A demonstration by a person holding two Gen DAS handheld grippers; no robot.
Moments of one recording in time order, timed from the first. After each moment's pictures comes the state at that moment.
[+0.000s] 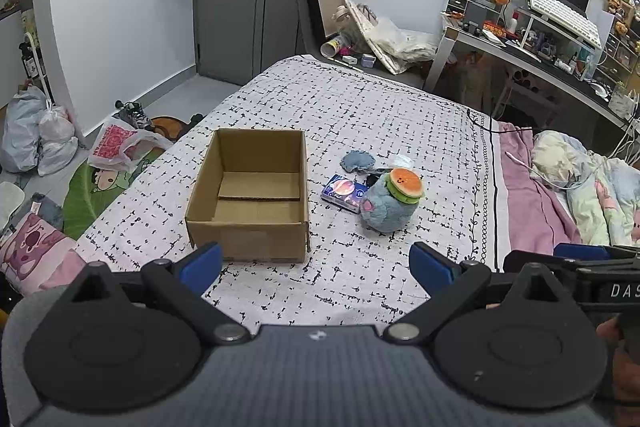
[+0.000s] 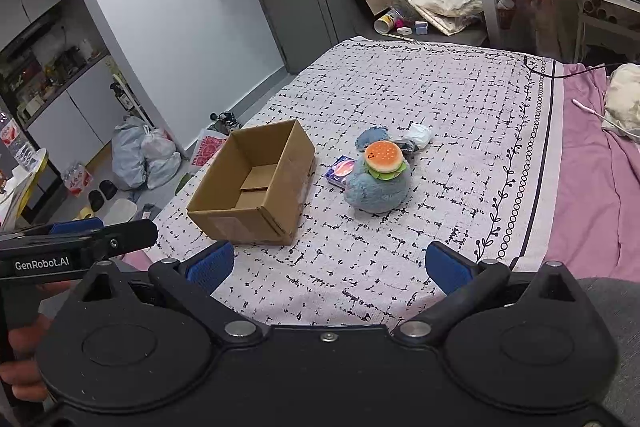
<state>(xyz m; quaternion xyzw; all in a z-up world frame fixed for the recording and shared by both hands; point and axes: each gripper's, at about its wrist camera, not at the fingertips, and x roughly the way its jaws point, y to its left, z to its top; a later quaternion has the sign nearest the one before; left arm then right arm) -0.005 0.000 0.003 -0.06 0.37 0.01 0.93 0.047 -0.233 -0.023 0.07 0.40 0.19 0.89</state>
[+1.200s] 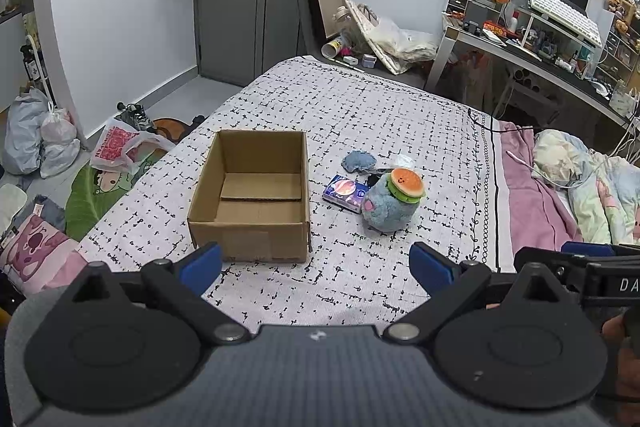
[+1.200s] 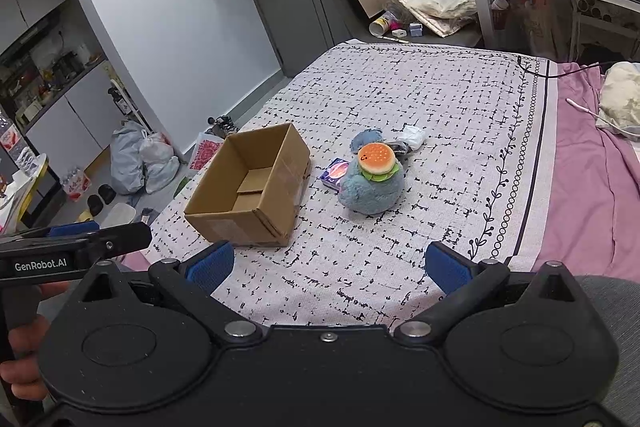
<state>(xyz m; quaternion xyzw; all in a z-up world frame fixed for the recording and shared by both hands) -0.007 0.003 0.003 -0.06 0.37 0.01 0.93 0.044 -0.242 -0.020 0.08 0.39 0.19 0.90</state>
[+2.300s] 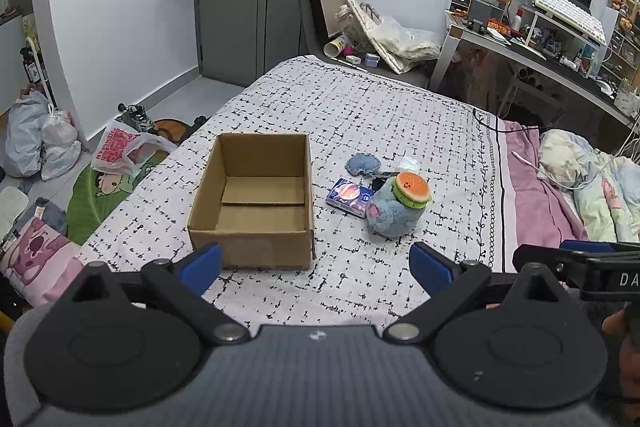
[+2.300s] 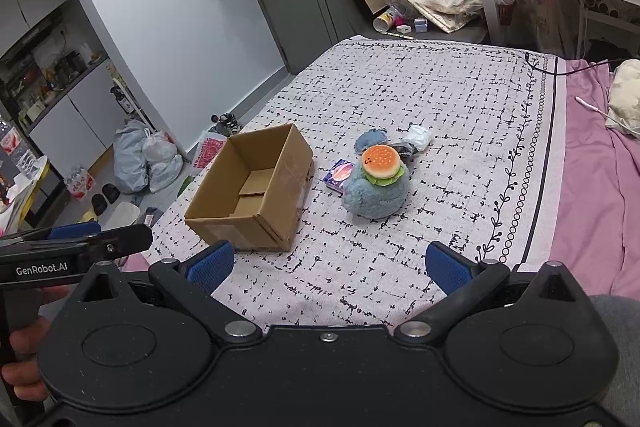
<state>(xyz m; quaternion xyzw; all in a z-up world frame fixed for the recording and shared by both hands) 0.008 0.004 0.000 -0.05 0.37 0.01 0.93 0.065 -0.242 -0.026 0.08 0.40 0.20 0.89</state>
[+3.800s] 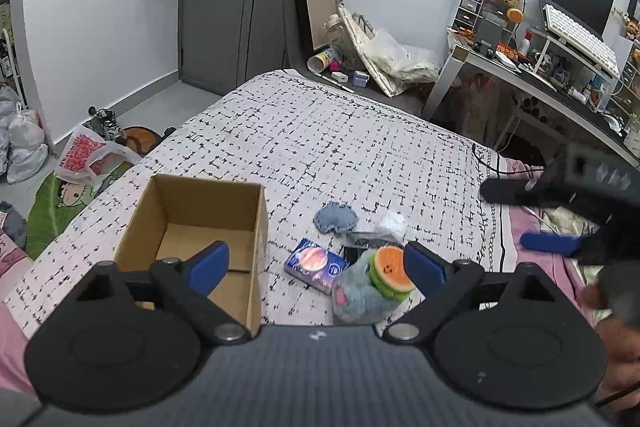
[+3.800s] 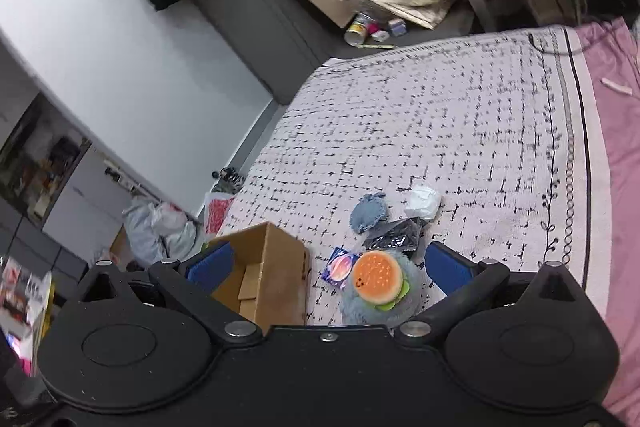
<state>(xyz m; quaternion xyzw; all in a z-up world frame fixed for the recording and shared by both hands) 0.138 -0.026 -0.027 -0.09 0.35 0.00 0.93 0.229 -0.262 -0.058 0.23 0.41 0.17 0.86</state>
